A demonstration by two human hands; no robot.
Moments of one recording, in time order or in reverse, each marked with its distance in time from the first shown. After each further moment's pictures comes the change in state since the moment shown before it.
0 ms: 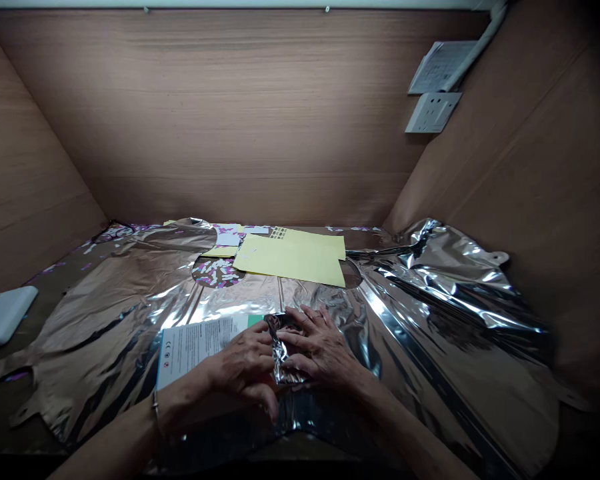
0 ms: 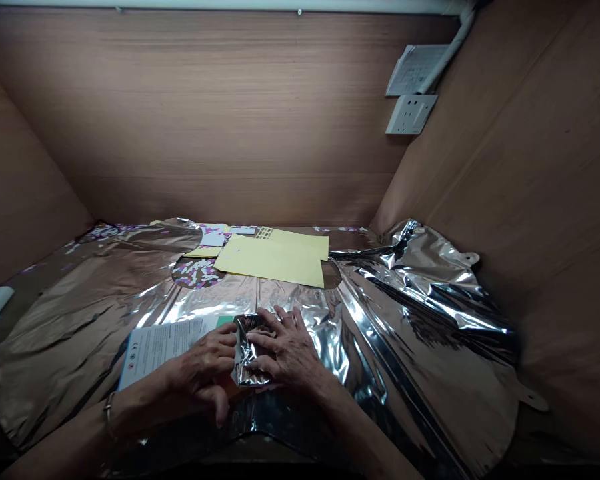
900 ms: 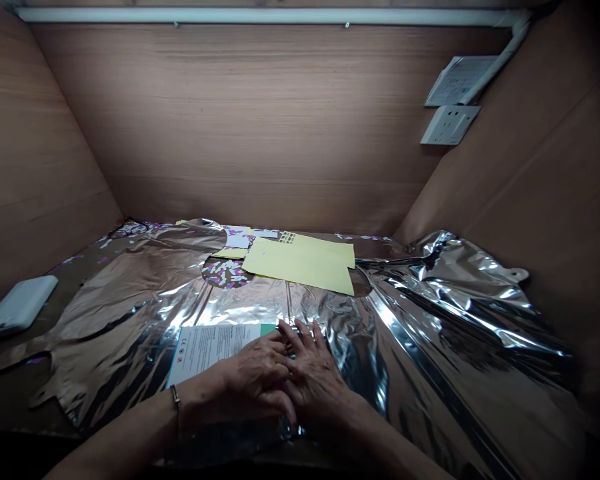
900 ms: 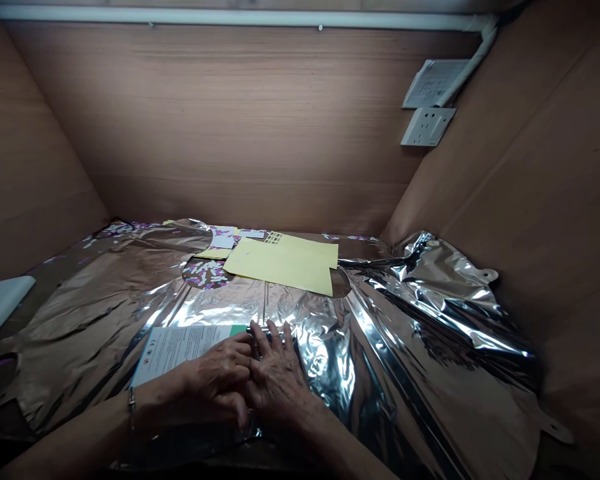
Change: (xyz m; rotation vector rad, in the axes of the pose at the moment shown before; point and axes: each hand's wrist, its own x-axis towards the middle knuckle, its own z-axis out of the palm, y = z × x) left_hand 0.013 0.011 0.008 -0.032 0.118 0.096; right_hand -0.001 -0.038 0.018 0.043 -0.015 -0.037
